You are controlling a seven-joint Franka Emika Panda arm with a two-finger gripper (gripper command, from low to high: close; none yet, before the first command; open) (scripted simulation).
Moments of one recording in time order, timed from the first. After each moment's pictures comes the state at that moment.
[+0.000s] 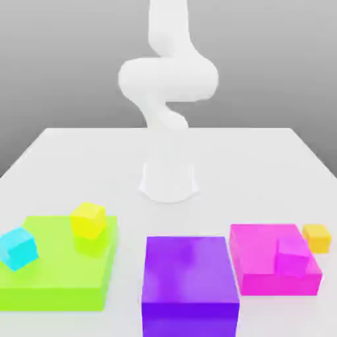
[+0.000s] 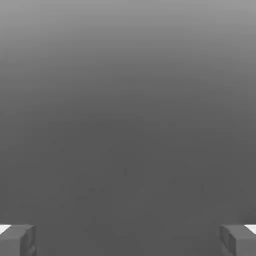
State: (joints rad) arm 0.07 -0.71 0.01 -2.33 0.02 2.35 0.73
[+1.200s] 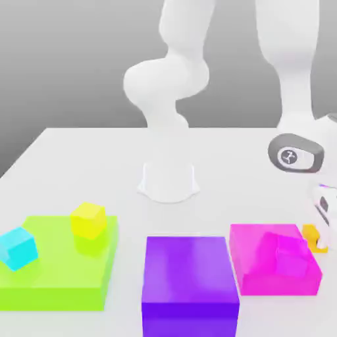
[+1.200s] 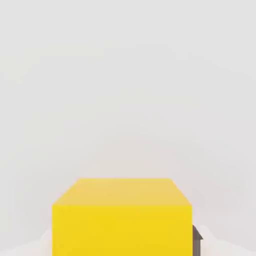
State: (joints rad) arm 0.75 0.38 0.13 -2.58 -0.27 2.95 0.36
